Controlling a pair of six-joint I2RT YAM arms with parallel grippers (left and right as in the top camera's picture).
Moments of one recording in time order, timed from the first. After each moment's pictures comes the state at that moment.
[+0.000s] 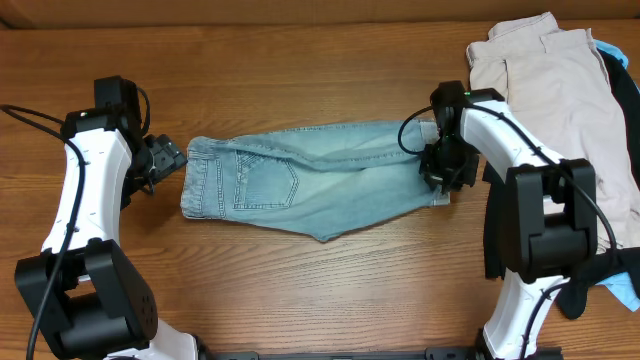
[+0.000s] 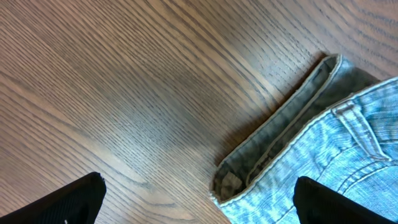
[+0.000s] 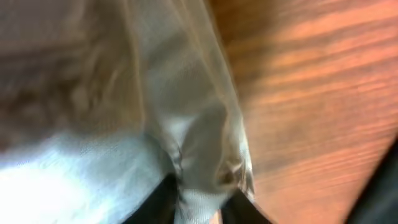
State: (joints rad) left arm 0.21 1.74 1.39 -1.09 -0.14 -0.53; right arm 0.13 2.05 1.48 -1.15 -0.02 0.42
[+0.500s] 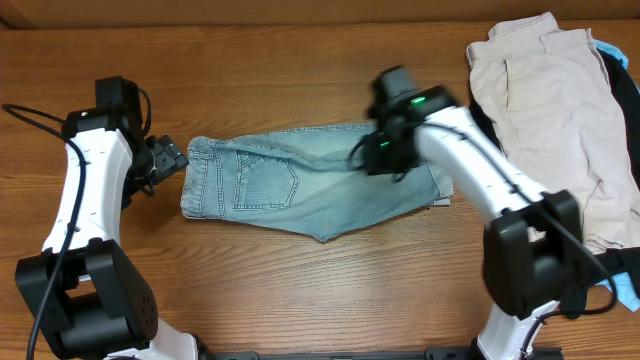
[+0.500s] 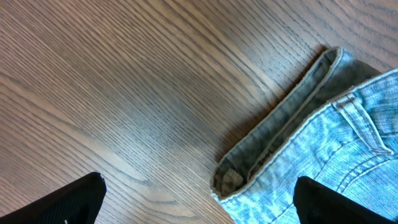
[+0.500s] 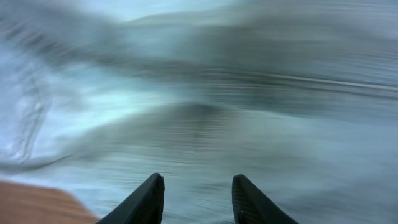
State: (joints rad) left arm 0.20 1.74 1.39 -1.10 -0.14 -0.52; right arm 0.43 1.94 1.55 -1.02 -0.17 0.26
